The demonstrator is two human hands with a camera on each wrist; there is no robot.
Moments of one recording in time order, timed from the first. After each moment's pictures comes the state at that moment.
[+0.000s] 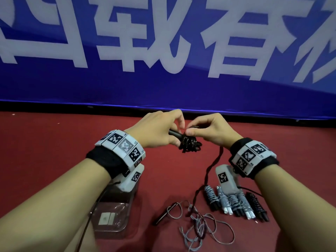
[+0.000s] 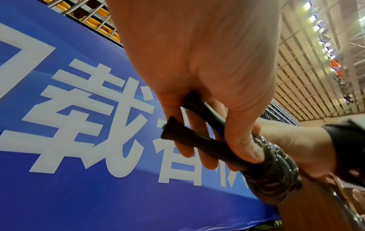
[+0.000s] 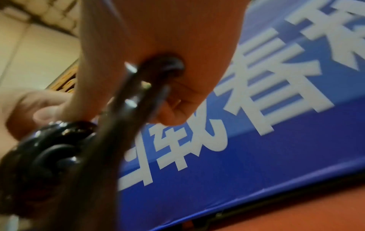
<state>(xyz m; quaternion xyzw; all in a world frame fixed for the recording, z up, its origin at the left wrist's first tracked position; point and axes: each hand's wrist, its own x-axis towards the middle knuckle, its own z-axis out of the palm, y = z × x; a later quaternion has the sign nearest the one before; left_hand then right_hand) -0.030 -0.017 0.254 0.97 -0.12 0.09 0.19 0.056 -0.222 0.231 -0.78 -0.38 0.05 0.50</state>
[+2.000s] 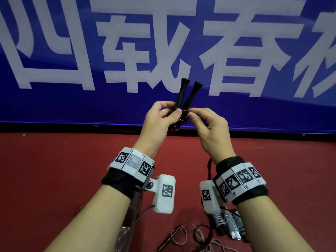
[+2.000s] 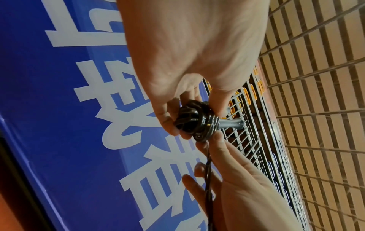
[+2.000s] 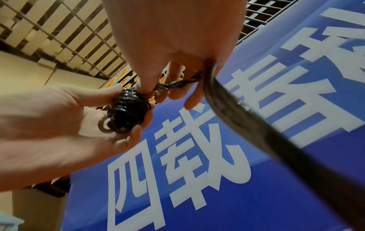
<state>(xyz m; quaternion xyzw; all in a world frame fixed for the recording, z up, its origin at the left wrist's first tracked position) -0.020 -0.041 0.287 0.65 -0.07 0.25 0.71 0.036 -0.190 0.268 -0.73 -0.31 -0.27 0.55</state>
